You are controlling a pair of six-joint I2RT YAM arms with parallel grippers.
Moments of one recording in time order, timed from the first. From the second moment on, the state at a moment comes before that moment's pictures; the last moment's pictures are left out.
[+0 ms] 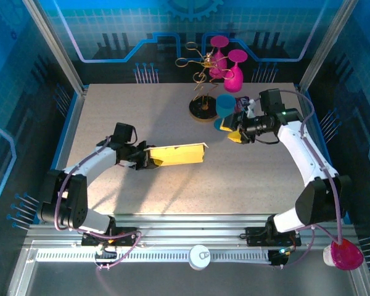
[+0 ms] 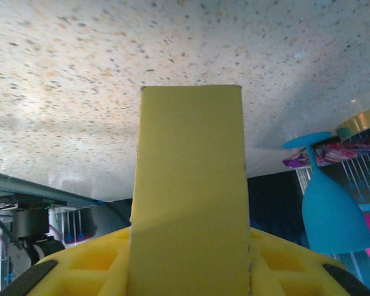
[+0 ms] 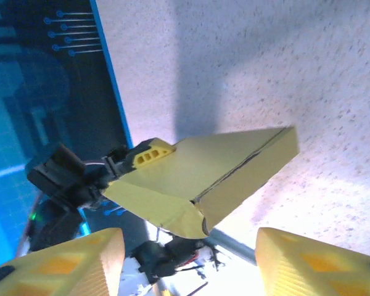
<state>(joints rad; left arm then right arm) -0.14 1.45 0.82 -0.46 0.76 -1.96 0.17 1.46 1.36 -0.92 -0.74 0.61</state>
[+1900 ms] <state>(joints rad) -0.07 1.59 0.84 -0.63 0.78 -1.79 0.67 1.69 1.53 -1.09 -0.17 0.07</state>
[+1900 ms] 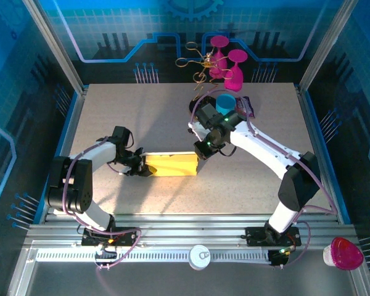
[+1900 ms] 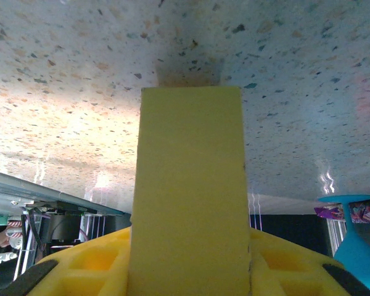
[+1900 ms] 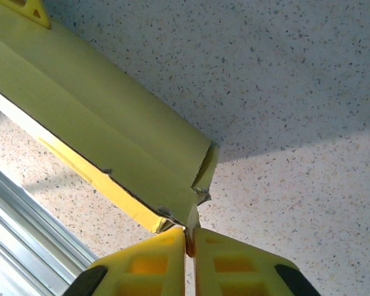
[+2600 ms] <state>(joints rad) -0.06 1.59 0.84 -0.63 0.78 -1.79 0.68 1.70 1.55 -1.11 -0.16 0.09</state>
